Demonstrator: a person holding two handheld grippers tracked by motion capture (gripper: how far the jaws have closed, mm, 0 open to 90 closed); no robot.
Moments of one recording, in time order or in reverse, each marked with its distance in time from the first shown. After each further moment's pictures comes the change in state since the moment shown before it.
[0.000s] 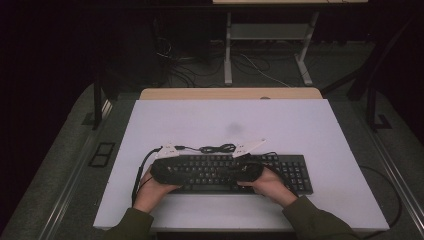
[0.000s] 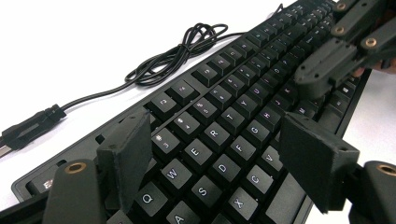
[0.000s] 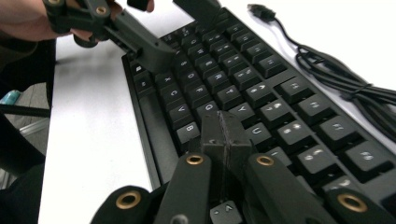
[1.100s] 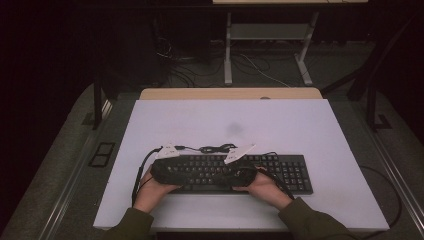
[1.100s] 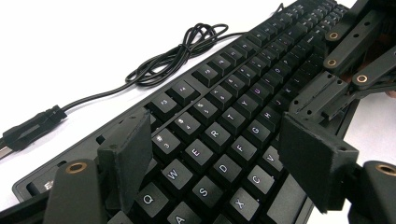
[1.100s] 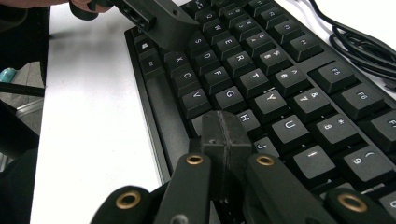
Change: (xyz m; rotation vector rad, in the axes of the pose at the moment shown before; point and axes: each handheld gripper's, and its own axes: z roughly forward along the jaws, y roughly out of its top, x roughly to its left) left arm 0.000 0.000 0.000 -0.001 0.003 0.008; right arm 0.010 -0.002 0.017 0.071 -0.002 -0.029
